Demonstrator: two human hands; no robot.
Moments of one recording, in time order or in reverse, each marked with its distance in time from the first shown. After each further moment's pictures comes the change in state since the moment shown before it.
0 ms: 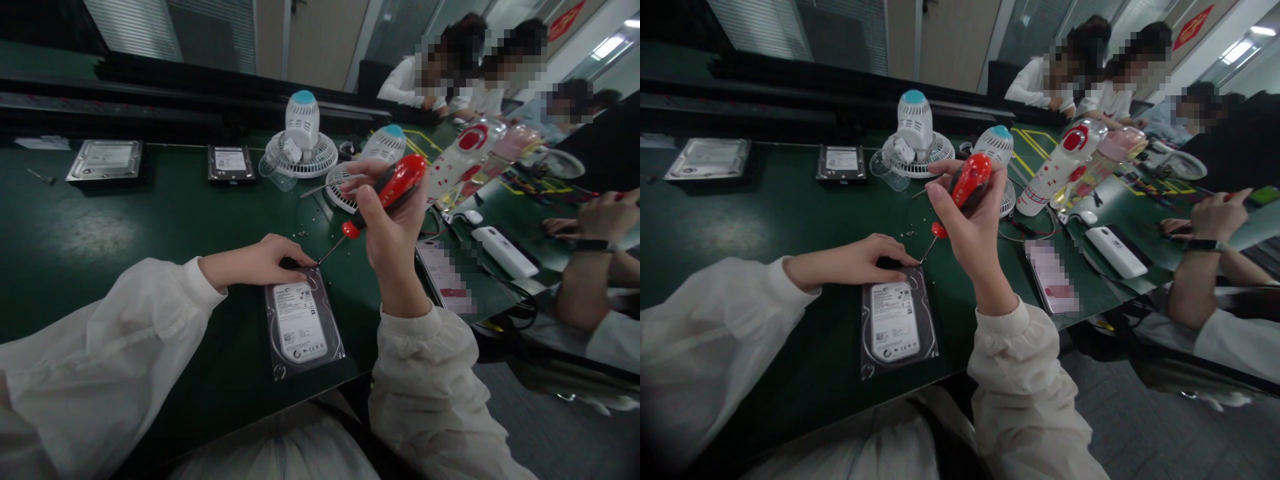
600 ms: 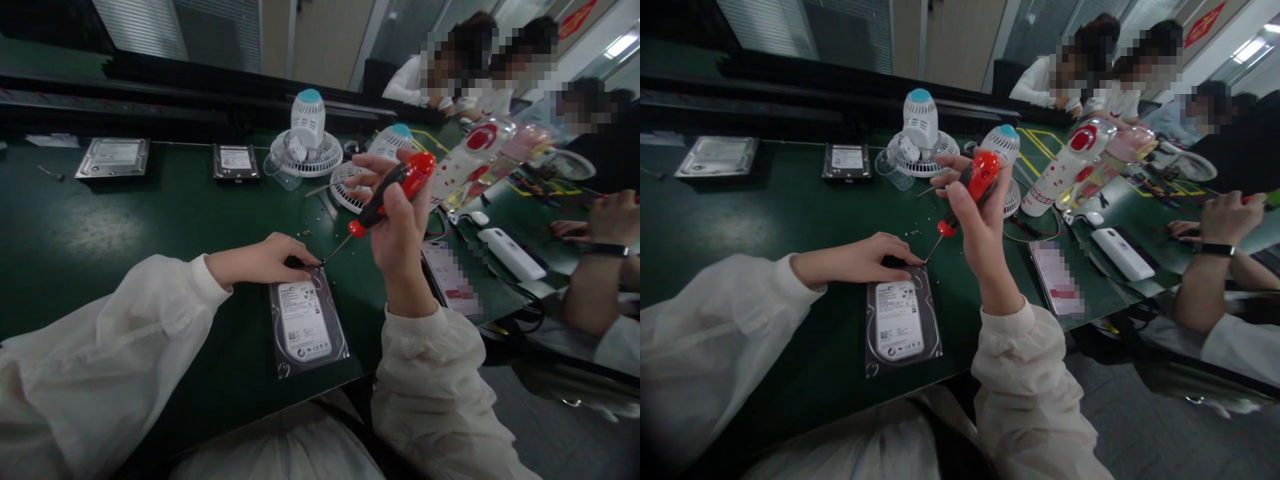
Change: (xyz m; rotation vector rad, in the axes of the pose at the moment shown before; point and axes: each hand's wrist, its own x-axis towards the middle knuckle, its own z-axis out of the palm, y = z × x) left_hand 0.000 -0.002 0.000 0.039 0.003 -0.012; right_hand 0.003 0.002 -0.007 0.047 -0.090 0.061
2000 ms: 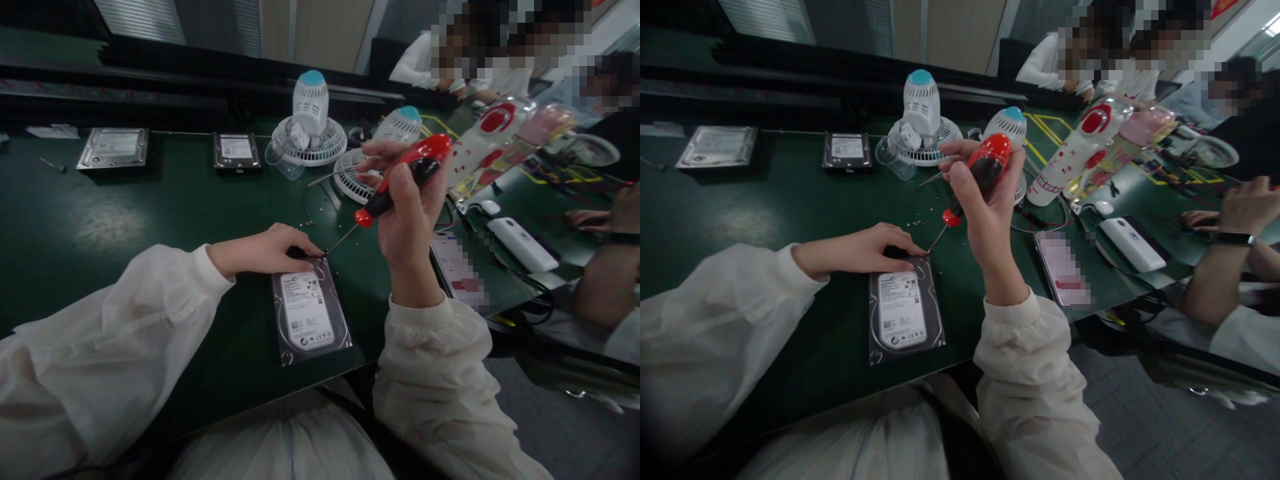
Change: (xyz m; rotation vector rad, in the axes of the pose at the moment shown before) left_hand -0.001 -0.002 -0.002 -0.030 -0.022 -0.021; right_hand 0.000 -0.003 0.002 0.076 0.060 -0.030
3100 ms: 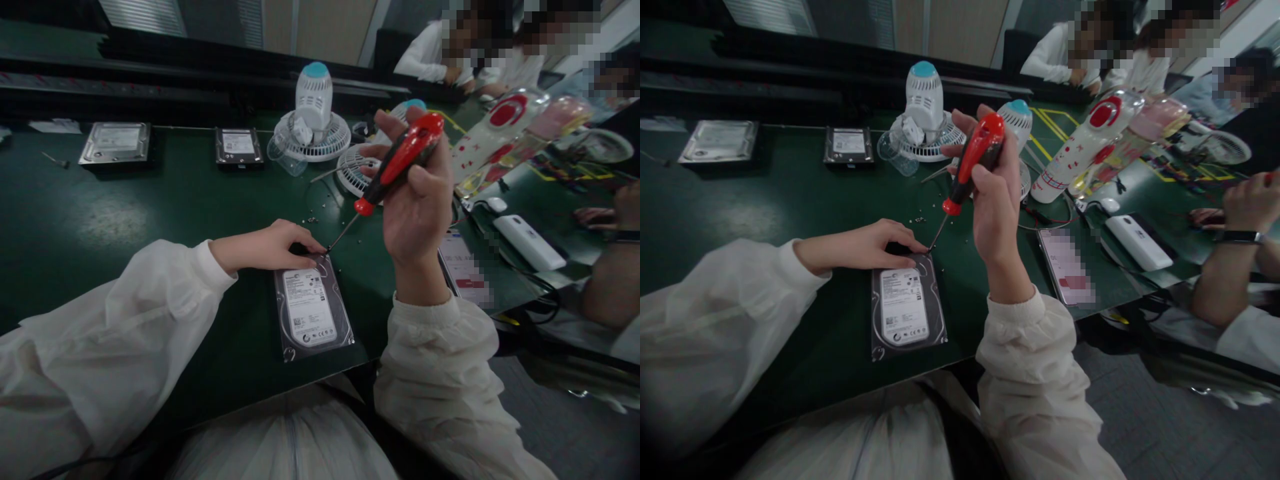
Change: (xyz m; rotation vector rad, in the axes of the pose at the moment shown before) left_hand 0.000 -0.002 0.001 -0.020 0.000 -0.014; right_hand 0.003 -0.002 -0.005 0.034 -0.066 0.081
